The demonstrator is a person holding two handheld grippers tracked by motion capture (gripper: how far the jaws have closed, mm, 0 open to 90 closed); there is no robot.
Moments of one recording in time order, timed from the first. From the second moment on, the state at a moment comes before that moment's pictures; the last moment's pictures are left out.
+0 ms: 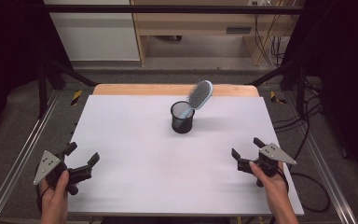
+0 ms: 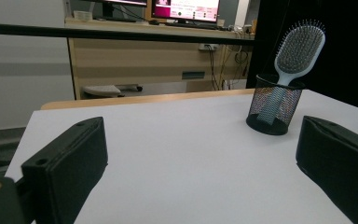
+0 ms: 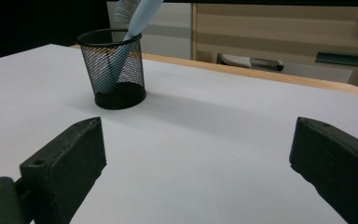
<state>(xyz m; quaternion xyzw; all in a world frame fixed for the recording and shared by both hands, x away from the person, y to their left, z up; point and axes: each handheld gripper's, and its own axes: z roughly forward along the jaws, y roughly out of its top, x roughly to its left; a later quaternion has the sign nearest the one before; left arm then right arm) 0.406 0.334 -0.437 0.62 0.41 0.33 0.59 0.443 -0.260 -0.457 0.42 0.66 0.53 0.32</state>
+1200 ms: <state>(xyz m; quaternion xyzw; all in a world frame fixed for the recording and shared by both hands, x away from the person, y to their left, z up) 0.410 0.332 -0.440 0.62 0.41 0.31 0.59 0.441 -0.230 -0.460 0.37 0.70 0.54 0.30</state>
